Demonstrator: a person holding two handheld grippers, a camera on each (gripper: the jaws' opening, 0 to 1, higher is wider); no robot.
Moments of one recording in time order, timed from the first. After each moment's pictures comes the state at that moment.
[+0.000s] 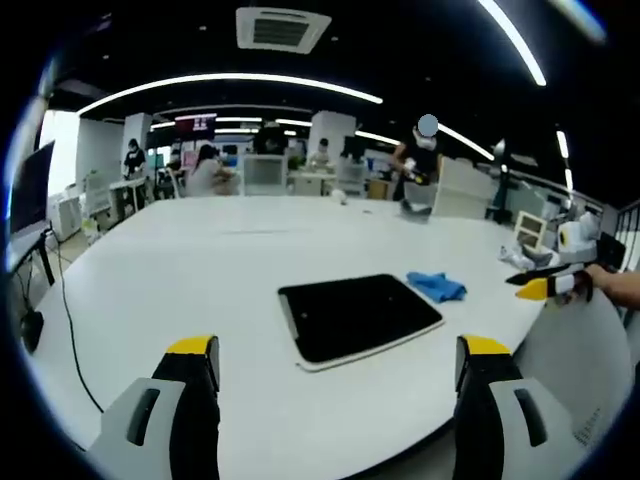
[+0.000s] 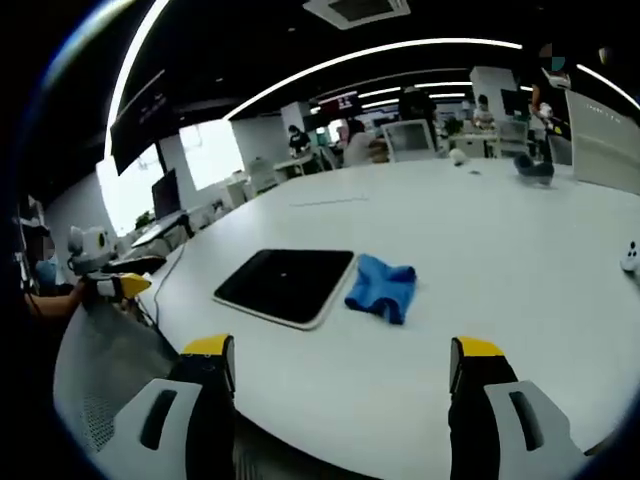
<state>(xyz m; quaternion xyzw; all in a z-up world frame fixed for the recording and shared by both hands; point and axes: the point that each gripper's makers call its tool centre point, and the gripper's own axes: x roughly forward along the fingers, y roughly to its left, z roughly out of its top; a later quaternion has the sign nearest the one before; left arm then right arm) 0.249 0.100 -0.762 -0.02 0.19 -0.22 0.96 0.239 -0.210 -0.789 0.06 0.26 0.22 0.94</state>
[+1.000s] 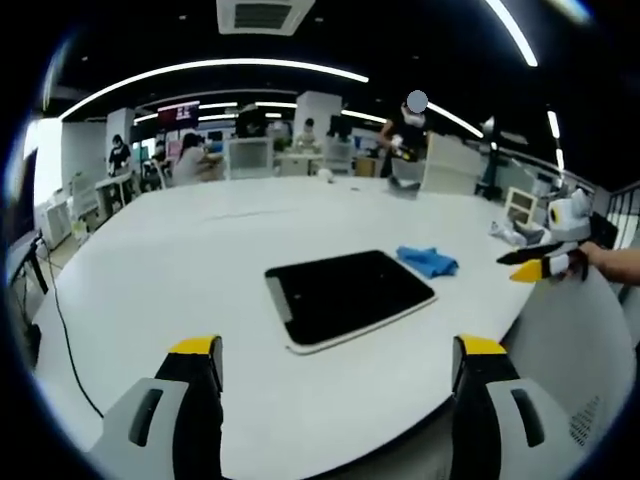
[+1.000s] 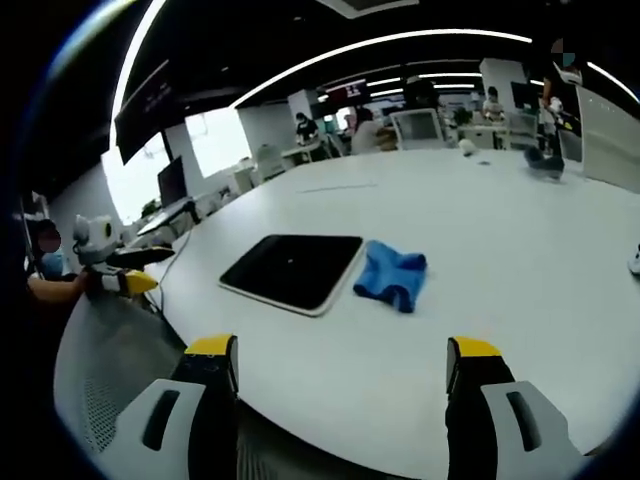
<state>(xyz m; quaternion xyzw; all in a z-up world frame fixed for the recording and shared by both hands) 0.240 0.091 -0.776 0.00 0.23 -0.25 0.94 0.233 -0.202 -0.799 0.04 0.29 0.24 0.93</state>
